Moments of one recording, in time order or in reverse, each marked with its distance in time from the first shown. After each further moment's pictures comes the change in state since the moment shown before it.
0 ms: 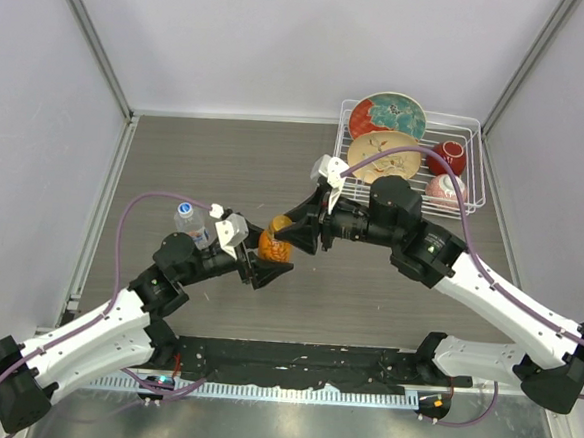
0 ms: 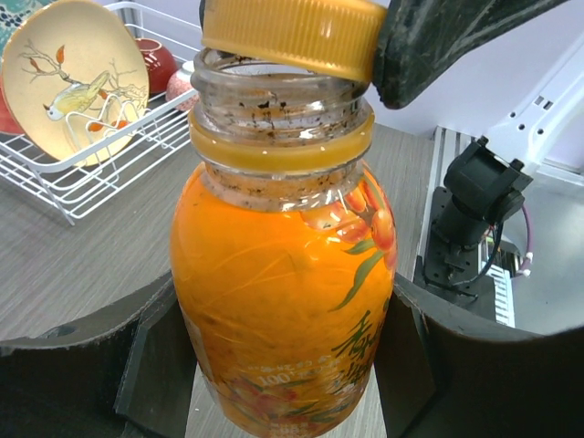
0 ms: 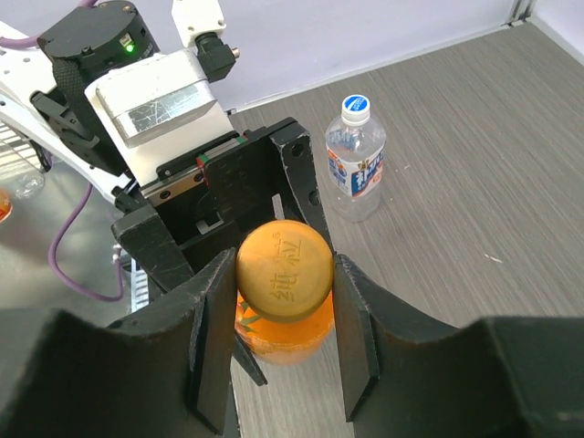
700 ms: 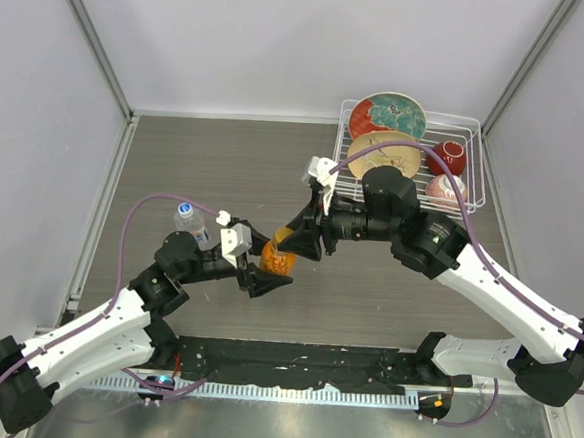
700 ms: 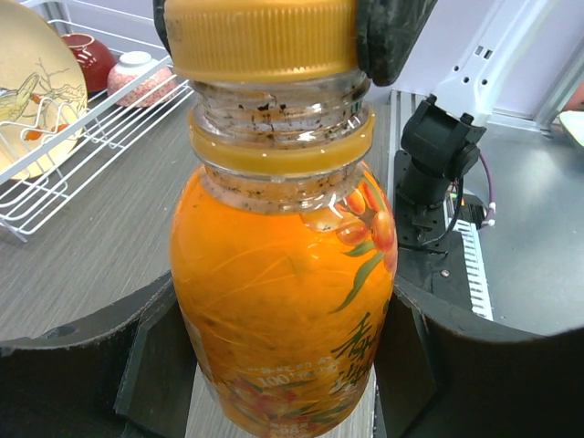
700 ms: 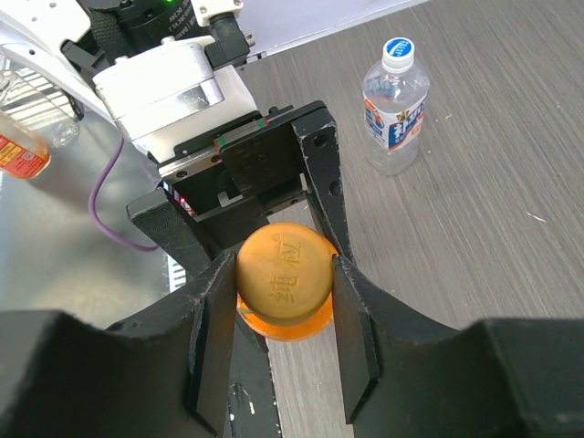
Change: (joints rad) left arm 0.009 0.010 0.006 -0.039 0.172 0.061; right arm 0.006 0.050 0.148 -0.265 -0.060 -0.024
